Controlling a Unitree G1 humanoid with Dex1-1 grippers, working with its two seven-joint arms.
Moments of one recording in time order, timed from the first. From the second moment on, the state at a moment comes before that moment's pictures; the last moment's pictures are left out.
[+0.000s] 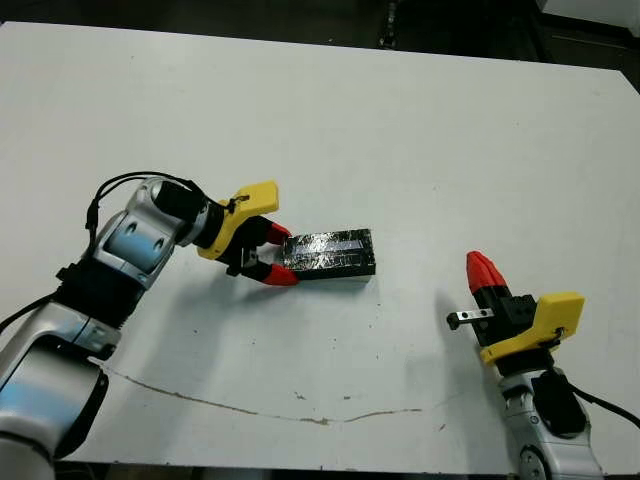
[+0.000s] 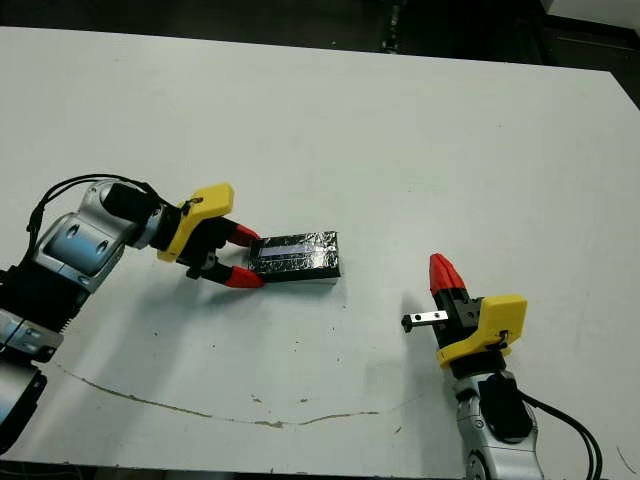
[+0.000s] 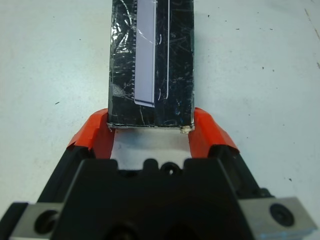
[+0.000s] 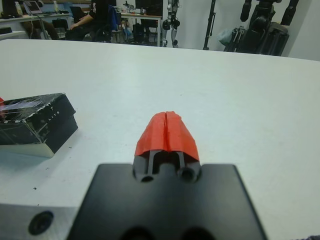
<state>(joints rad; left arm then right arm) -0.77 0.53 -0.42 0.38 -0.04 0.35 -1.32 0.21 -0.16 -0.06 -0.28 0.19 -0.02 0.21</state>
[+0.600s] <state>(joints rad) -0.82 0.51 -0.45 0.38 -0.01 0.42 -1.34 0.21 -0.16 -0.06 -0.28 0.21 -0.02 0.21</state>
